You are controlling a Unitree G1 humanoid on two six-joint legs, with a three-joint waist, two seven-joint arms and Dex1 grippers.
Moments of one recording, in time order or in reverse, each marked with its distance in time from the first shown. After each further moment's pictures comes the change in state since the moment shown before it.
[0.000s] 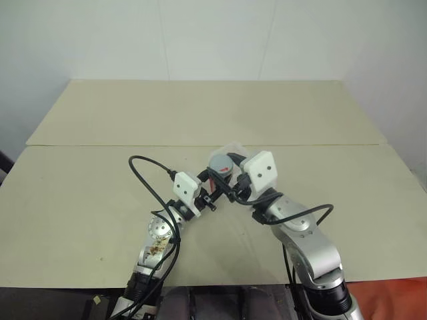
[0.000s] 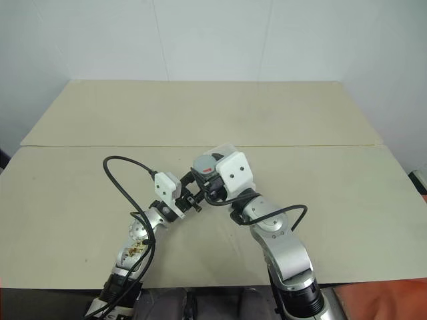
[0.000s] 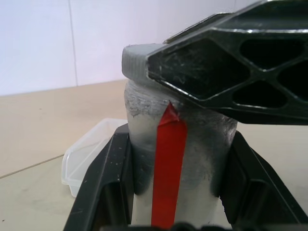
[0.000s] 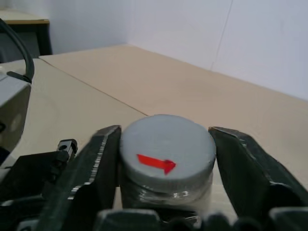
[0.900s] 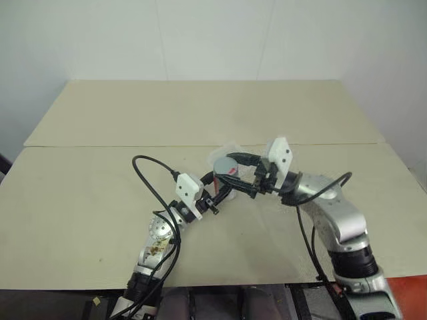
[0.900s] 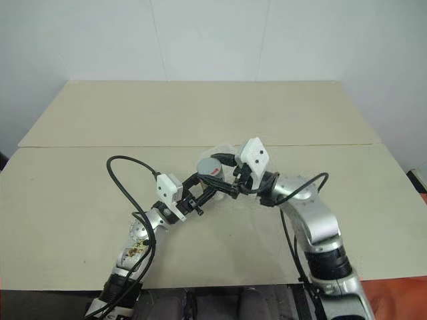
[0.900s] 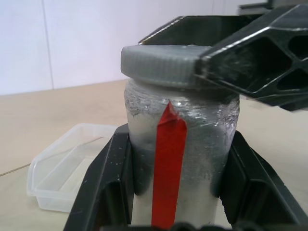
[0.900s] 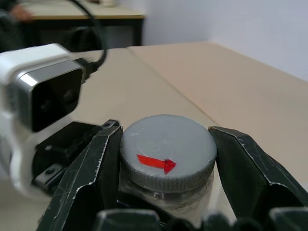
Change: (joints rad) left arm -0.004 0.008 -0.016 0.000 -0.040 0.000 -0.082; right arm -0.264 -0.281 -0.149 0.389 0.296 -0.170 0.665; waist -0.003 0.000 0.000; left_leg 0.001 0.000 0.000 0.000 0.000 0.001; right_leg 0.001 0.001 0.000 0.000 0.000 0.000
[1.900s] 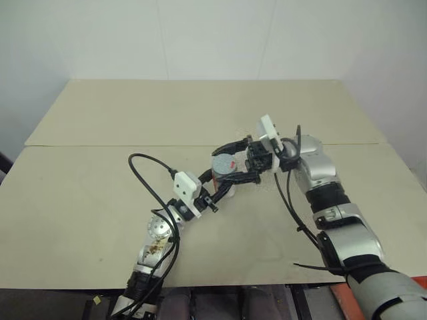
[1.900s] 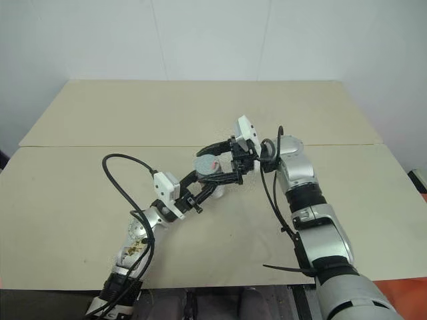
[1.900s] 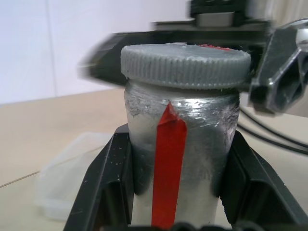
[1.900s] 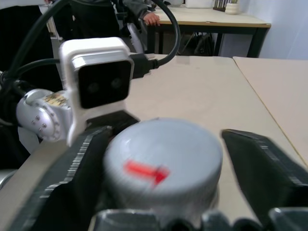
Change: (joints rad) left arm -0.005 -0.017 -0.005 0.002 -0.003 -0.021 -0.008; right arm -0.412 0.113 0.029 0.791 -0.023 -0.343 0.596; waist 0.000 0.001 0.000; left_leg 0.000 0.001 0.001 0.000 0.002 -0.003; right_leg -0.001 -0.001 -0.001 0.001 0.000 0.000
